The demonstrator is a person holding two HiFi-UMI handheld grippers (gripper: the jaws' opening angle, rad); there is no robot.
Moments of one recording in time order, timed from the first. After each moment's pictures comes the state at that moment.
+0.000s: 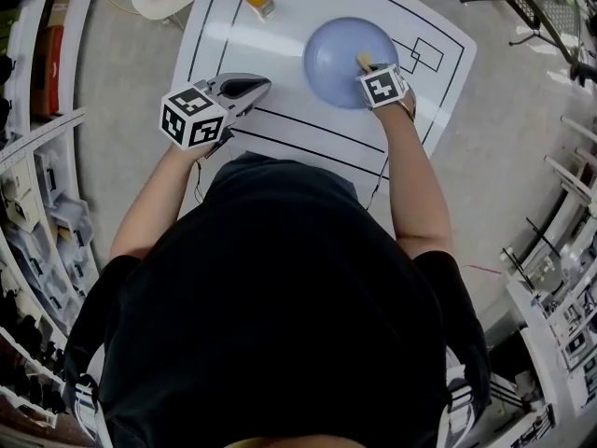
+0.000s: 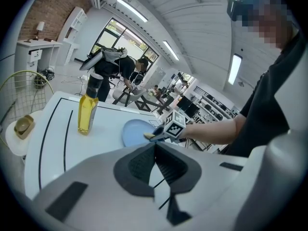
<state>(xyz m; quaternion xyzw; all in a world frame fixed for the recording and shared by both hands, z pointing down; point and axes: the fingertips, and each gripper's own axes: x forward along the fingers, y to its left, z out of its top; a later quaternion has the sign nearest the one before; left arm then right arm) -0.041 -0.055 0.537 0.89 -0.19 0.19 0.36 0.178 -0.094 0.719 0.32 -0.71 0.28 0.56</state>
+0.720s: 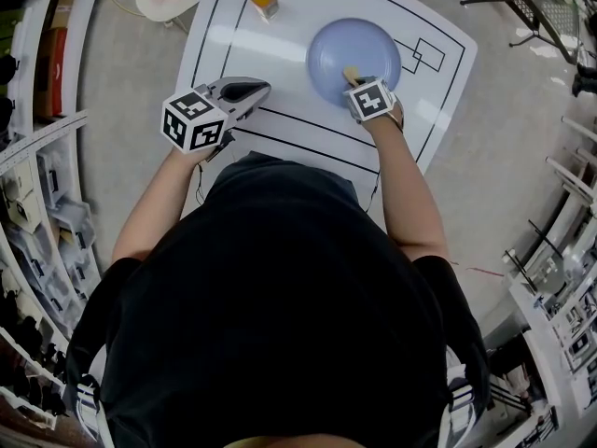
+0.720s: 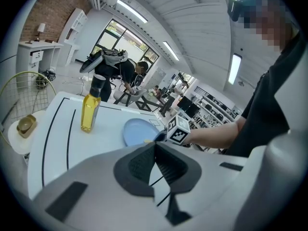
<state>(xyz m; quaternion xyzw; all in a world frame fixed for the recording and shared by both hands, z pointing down) -0.051 -0.044 0.533 0.89 -0.20 0.19 0.36 0.135 -0.043 0.720 0.29 -0.72 0.34 0.53</state>
